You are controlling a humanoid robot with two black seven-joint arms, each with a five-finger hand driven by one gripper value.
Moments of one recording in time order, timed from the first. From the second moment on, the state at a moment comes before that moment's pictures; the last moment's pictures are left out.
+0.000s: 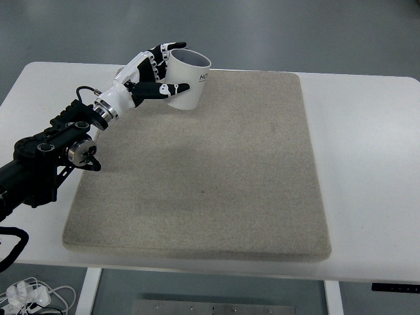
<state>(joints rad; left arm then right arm) -0.89 0.22 -0.52 -0.53 0.55 -0.29 -0.61 0.01 0.00 -0.01 0.19 -0.03 -0.01 -0.03</state>
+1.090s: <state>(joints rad) -0.83 0.14 -0.50 -0.51 0.59 -0.16 -0.61 0.01 0.00 -0.01 0.19 -0.03 -0.01 -0.03</state>
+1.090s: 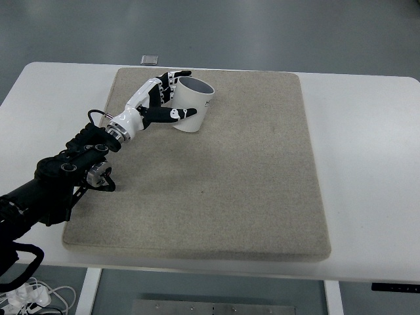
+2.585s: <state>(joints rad) -0.95 0.34 -0.66 -0.48 0.22 -0.21 -0.61 0.01 0.00 -0.01 0.19 -0.03 -0.01 -0.03</state>
